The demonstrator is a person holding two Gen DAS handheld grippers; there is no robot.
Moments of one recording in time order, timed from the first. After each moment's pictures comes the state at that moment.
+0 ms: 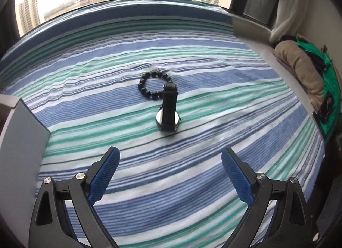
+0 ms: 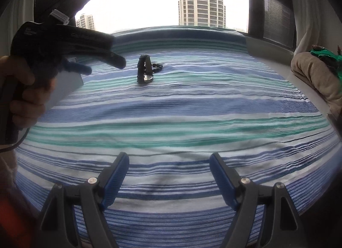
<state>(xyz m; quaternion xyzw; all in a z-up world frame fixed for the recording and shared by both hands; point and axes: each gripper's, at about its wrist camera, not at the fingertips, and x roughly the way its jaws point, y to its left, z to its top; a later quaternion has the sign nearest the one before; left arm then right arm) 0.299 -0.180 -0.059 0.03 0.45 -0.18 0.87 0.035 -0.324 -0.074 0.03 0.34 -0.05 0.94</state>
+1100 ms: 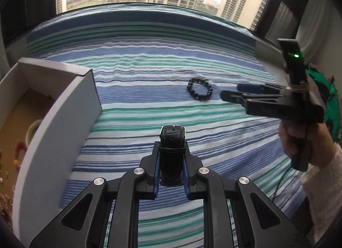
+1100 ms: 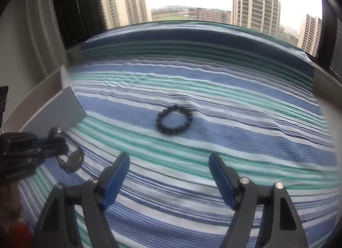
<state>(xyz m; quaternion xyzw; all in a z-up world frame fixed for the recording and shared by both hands) 0.241 -0.056 -0.021 -0.05 0.45 -0.14 0.88 0.332 -0.316 -0.014 -0.04 0.44 0.16 0.88</state>
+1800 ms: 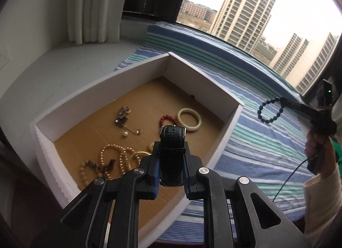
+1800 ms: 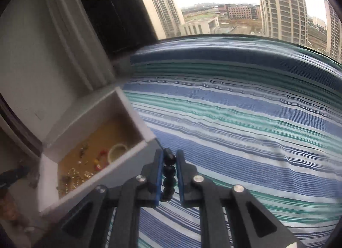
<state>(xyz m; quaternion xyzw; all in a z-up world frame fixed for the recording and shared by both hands) 0.096 0.222 0.054 -0.18 0.41 0.08 0.89 0.309 -0.158 0.106 0.04 0.39 0.32 0.86</state>
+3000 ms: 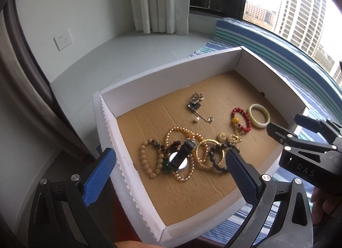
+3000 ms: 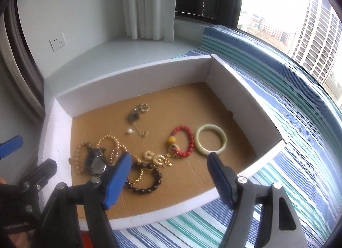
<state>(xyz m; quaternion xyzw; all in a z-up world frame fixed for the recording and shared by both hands) 0.063 0.233 0.029 -0.14 0.43 0.29 0.84 0.203 0.092 0.068 -0.17 0.42 0.30 0.84</state>
